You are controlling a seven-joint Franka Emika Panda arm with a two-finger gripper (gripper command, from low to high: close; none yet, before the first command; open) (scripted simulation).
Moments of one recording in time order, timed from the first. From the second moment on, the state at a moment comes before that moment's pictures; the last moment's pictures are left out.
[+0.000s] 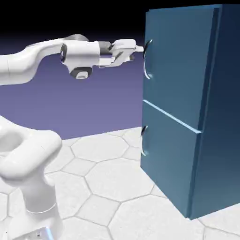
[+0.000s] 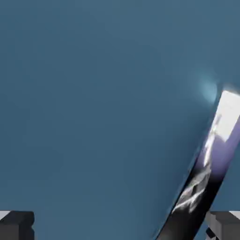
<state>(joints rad) -0.74 -1.16 0.98 -2.41 1.82 3.01 2.69</state>
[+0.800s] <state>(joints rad) -0.95 -1.56 0.95 -2.55 2.16 2.47 2.90</state>
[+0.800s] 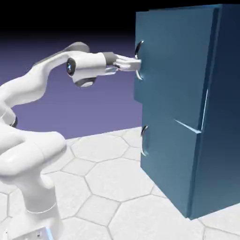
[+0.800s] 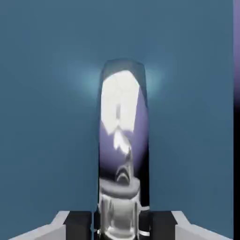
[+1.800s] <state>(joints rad) -0.95 -1.43 0.01 -2.89 1.61 1.38 2.47</state>
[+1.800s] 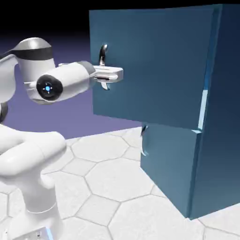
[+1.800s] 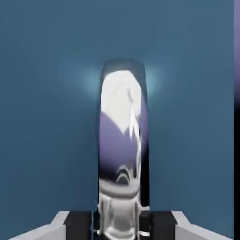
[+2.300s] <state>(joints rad) -0.79 -0.88 -0.37 -2.59 1.18 1.01 2.17</state>
